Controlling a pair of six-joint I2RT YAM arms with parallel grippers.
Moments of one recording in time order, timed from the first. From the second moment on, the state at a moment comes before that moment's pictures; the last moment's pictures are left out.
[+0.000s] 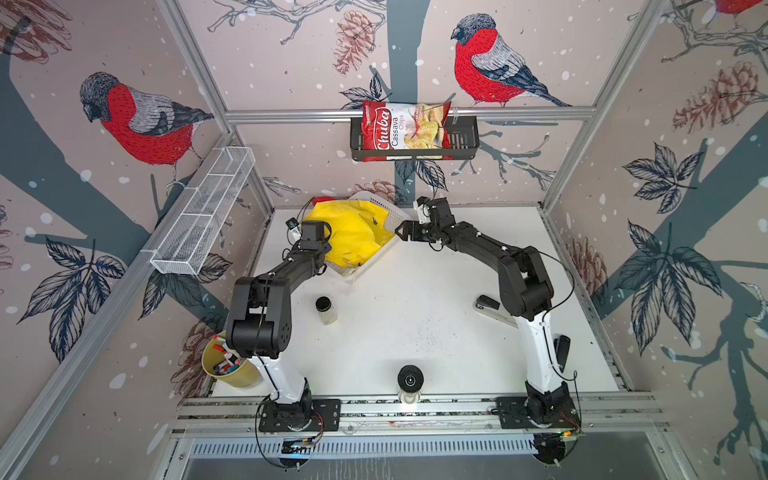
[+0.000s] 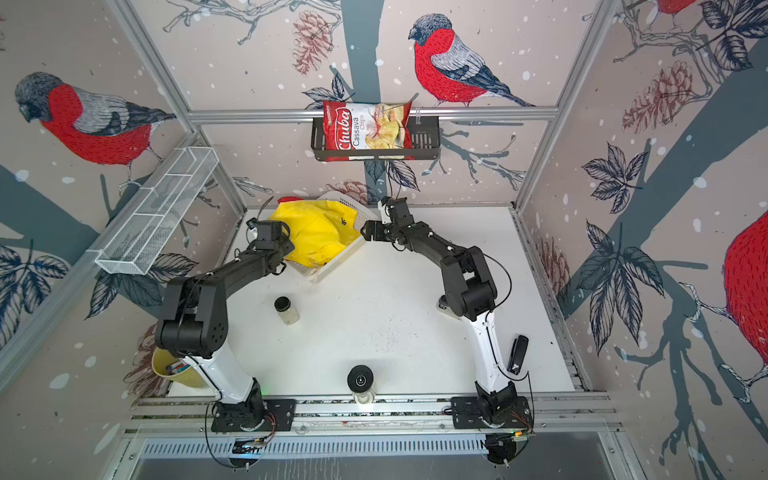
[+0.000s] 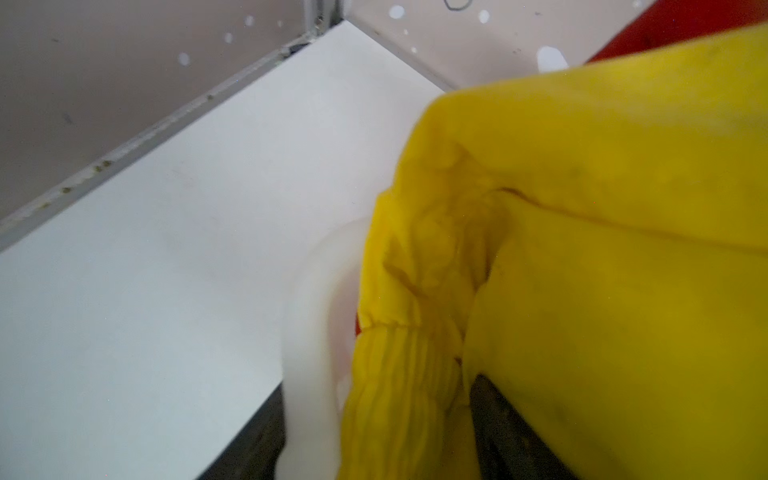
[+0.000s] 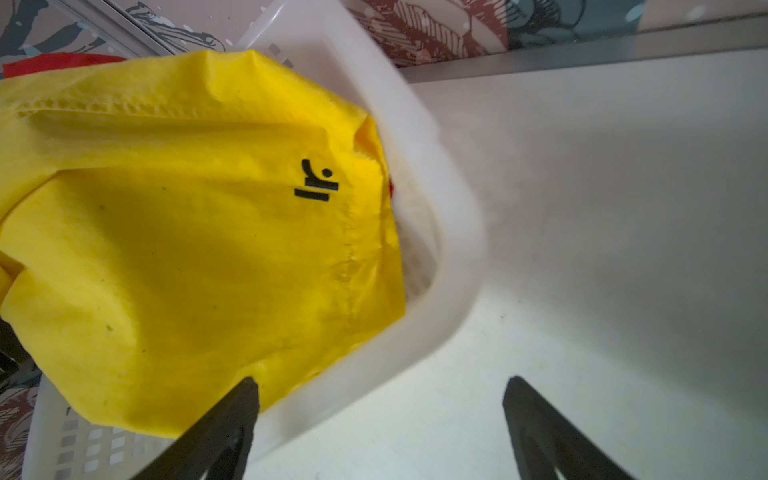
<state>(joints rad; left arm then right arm) -0.09 1.79 1.12 -0.06 -0.32 -0.60 0.53 2.29 1.82 -0.20 -0.35 0.40</state>
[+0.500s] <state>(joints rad) -0.36 1.88 1.32 -0.13 -0.21 -0.68 0.43 2.13 1.60 -0.24 -0.33 0.56</state>
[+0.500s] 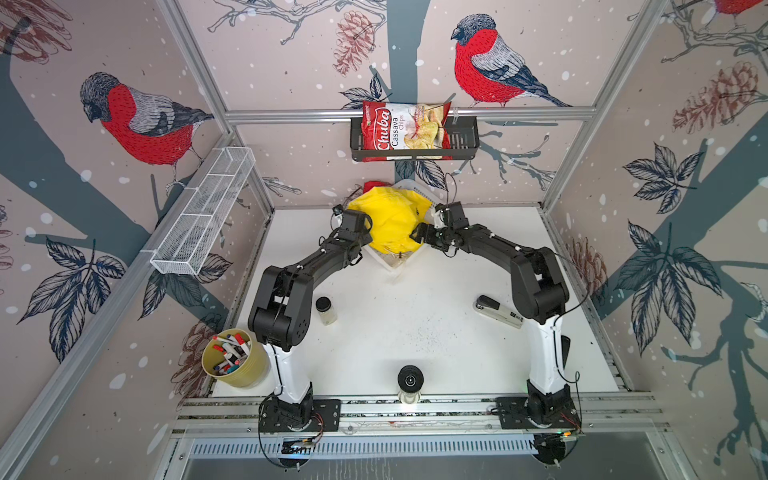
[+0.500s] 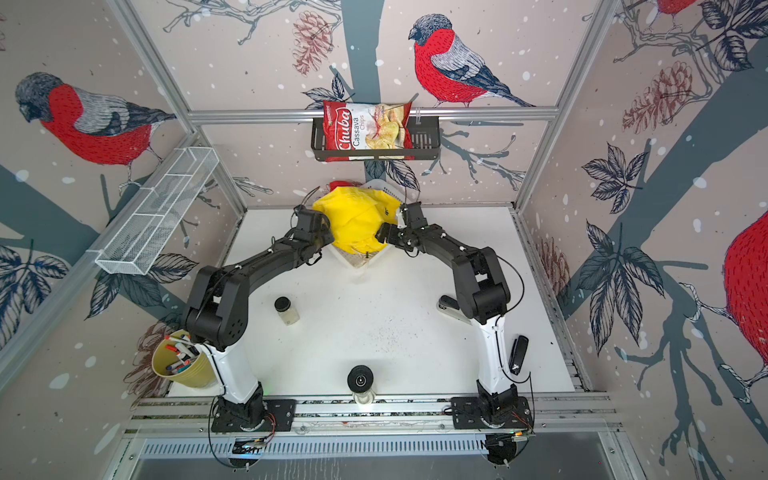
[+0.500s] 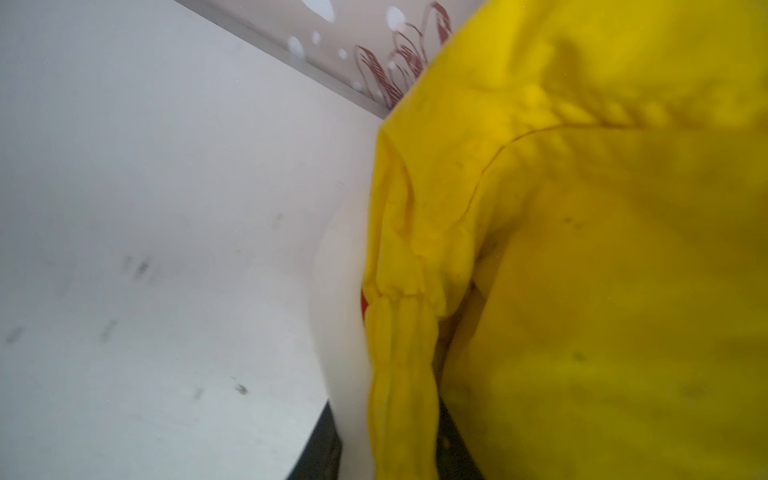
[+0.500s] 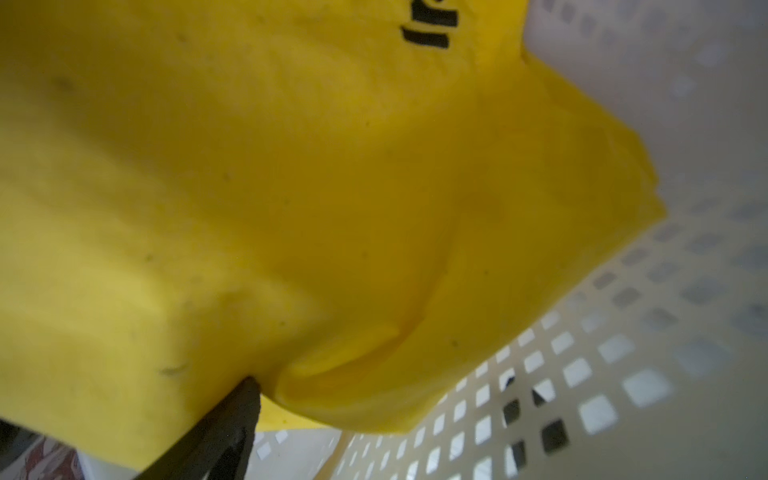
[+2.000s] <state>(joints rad) -0.59 1.82 1.38 -0.22 0.23 -0.70 0.10 1.96 1.60 -0.66 -0.02 0.35</state>
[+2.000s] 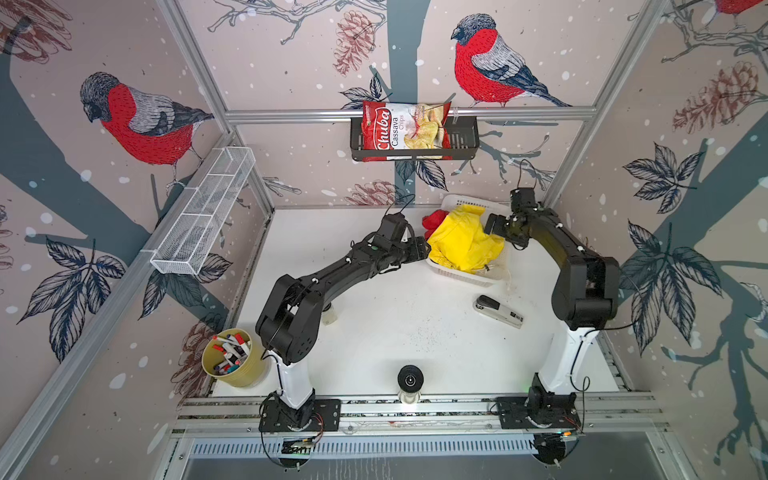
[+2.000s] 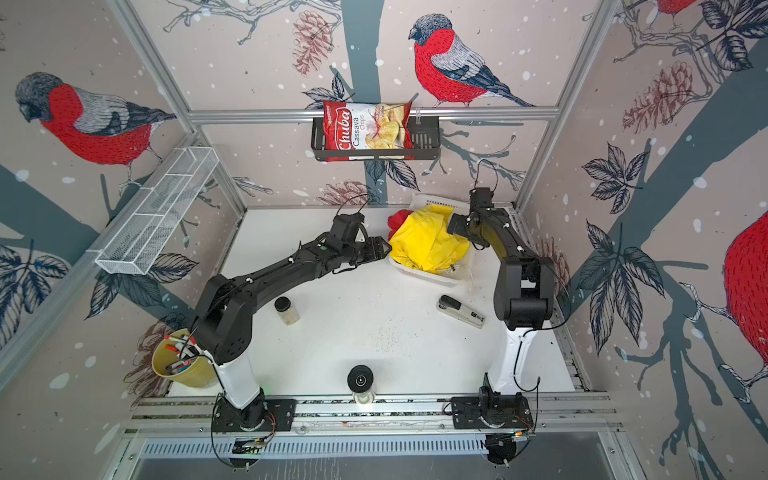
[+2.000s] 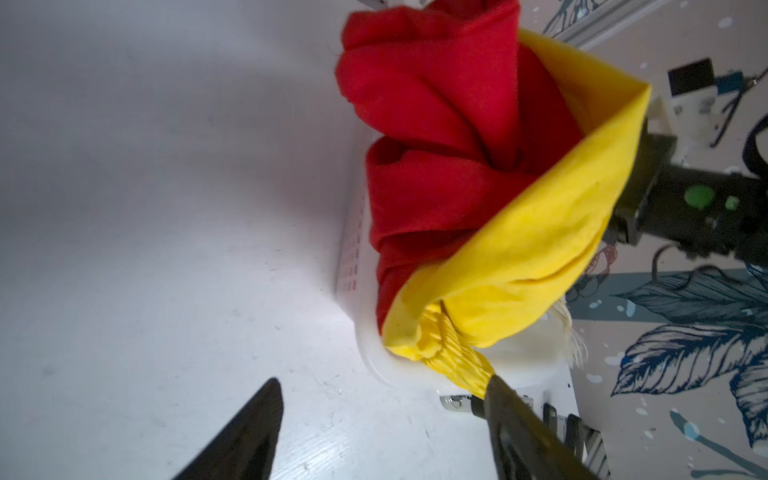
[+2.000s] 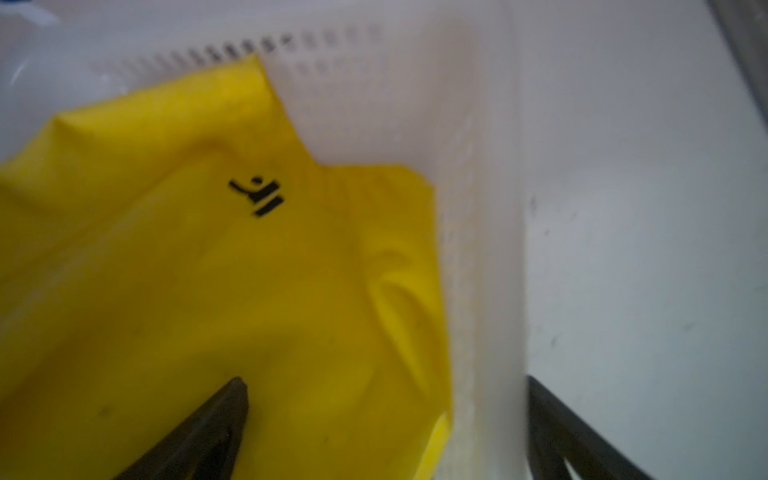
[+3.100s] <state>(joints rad) -0.56 2.04 1.53 -0.16 0.31 -0.73 0.06 1.72 1.60 -0.60 0.21 0.29</state>
